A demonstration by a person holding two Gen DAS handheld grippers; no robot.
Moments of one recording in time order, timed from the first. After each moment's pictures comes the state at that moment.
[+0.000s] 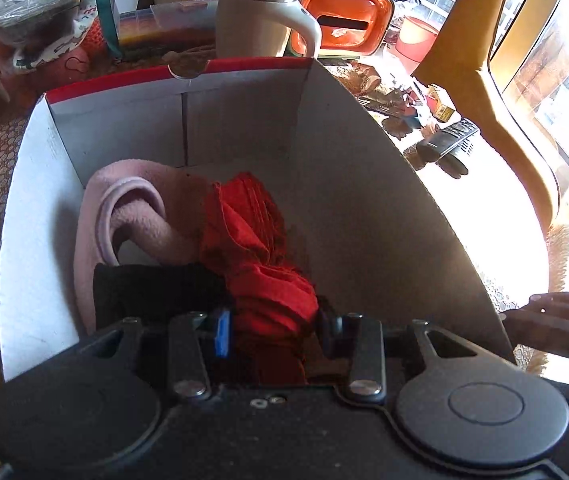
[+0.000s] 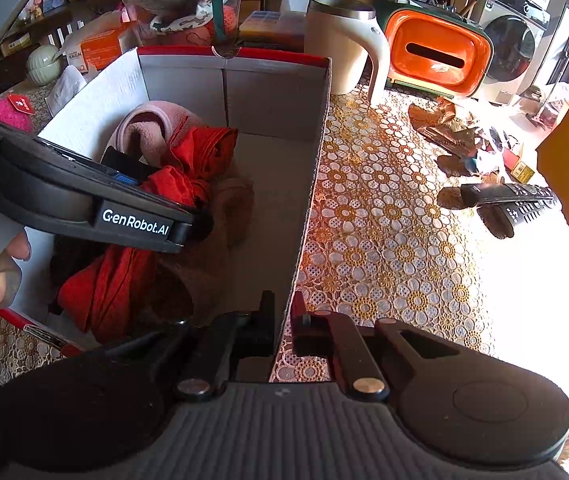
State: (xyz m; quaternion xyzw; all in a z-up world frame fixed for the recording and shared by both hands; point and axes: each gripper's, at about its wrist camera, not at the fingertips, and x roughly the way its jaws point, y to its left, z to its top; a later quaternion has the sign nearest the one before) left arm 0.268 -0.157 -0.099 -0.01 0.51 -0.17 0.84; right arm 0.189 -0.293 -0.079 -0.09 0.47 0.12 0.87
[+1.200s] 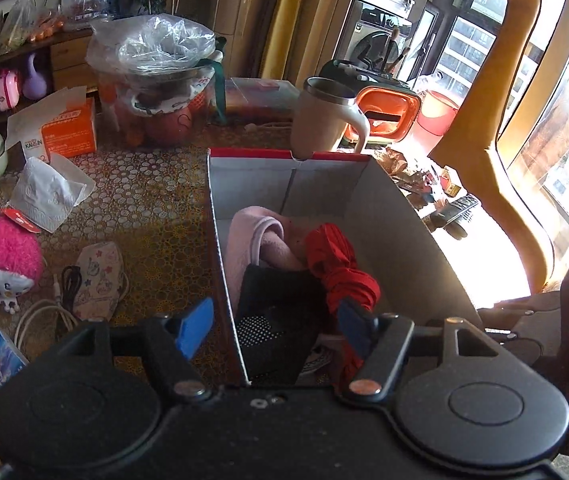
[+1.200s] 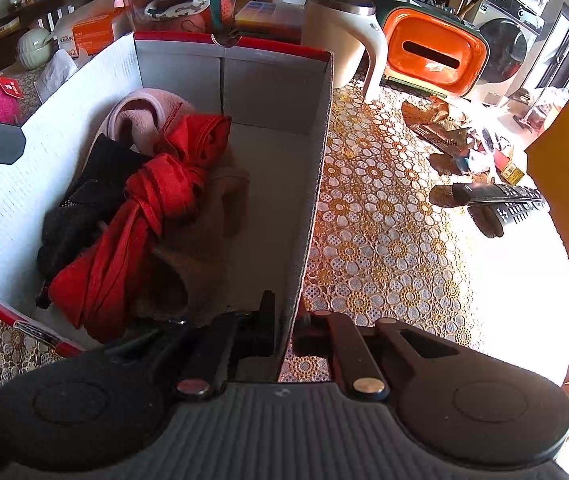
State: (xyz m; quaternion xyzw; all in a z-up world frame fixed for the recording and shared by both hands) left arm 0.196 -0.057 -0.020 -0.05 0.42 -0.12 0.90; right arm 0.187 -0.280 -0.082 -0.12 0.48 0.10 0.86
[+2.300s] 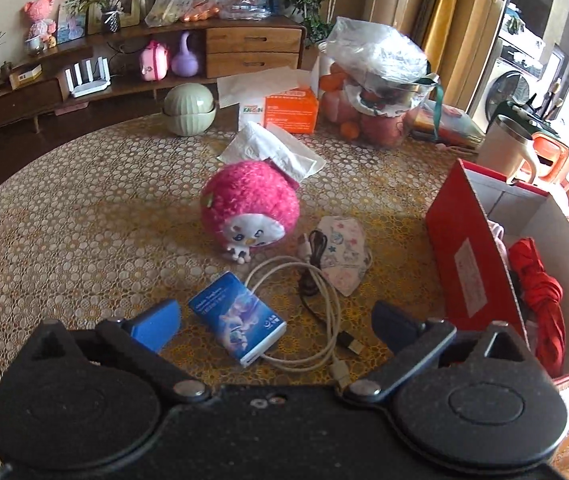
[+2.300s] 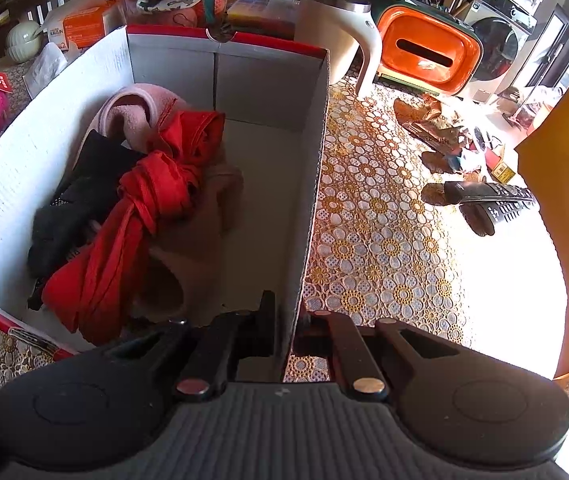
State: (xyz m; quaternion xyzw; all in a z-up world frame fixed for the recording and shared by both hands) left arm 0.153 0.110 -0.039 -0.09 0.43 0.08 0.90; right arm 0.189 -0.274 -0.083 -0.13 0.49 0.08 0.86
